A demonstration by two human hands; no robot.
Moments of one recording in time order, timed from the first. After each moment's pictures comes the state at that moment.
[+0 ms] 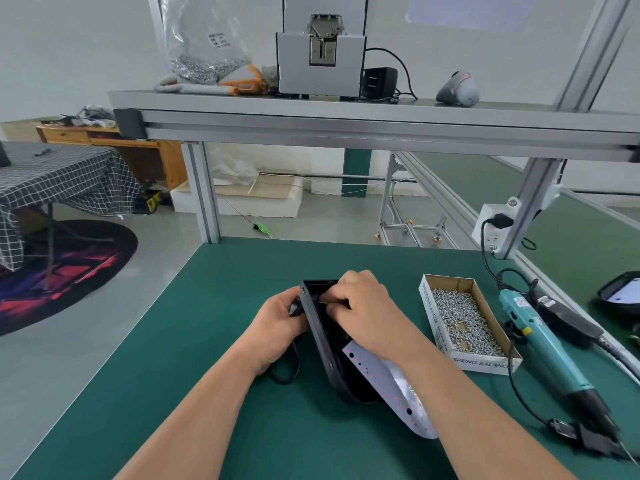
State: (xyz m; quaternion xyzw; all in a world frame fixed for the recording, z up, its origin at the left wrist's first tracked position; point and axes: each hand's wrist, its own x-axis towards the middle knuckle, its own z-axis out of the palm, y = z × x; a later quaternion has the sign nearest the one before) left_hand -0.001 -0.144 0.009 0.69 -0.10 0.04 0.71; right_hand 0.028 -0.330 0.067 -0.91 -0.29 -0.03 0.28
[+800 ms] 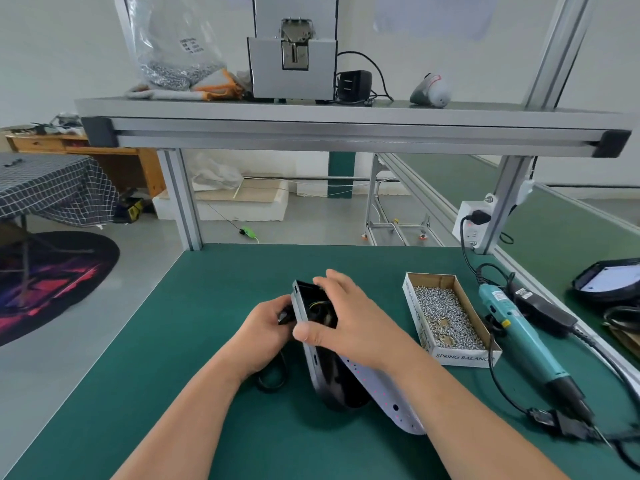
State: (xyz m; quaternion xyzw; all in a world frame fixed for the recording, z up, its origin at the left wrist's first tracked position) left_hand -0.002 -0.144 0.014 0.79 -0.11 0.03 0.61; right_hand 0.021 -0.347 0.058 -0.91 -0.28 0.03 0.30
